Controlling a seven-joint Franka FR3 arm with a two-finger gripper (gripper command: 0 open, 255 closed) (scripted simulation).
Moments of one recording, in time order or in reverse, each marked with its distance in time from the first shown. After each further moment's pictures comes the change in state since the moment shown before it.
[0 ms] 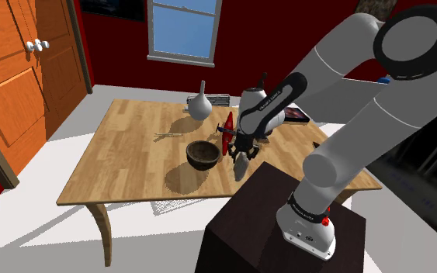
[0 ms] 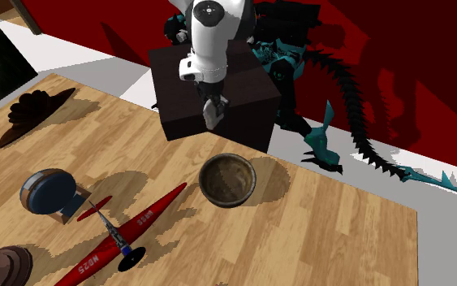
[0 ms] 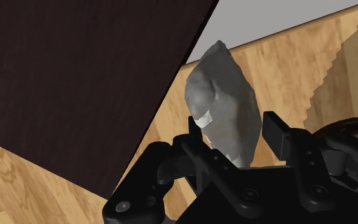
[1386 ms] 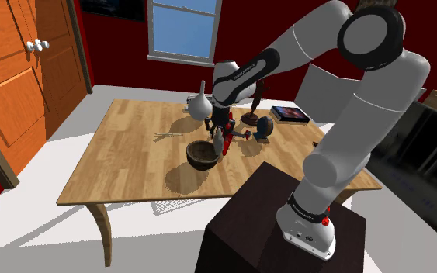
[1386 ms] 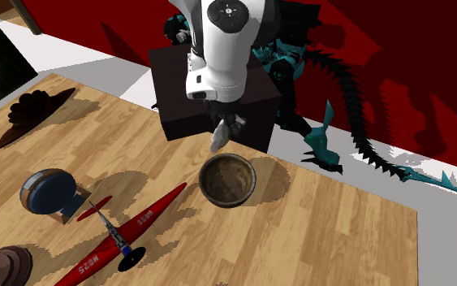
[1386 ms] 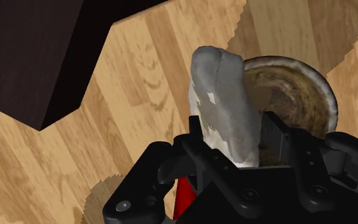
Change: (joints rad) arm 0.005 0.226 0.032 0.478 -0.056 -0.257 0.087
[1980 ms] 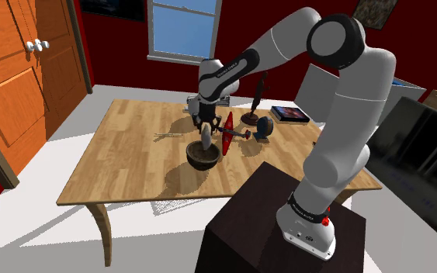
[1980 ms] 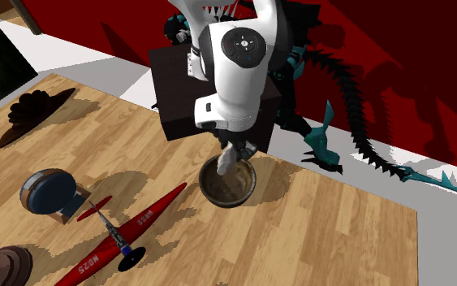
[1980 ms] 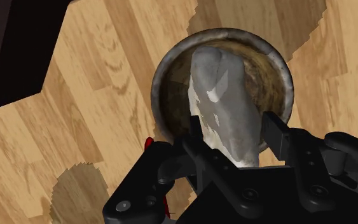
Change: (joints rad) arm 0.021 0.219 0.002 0.253 -0.058 -0.042 0.060
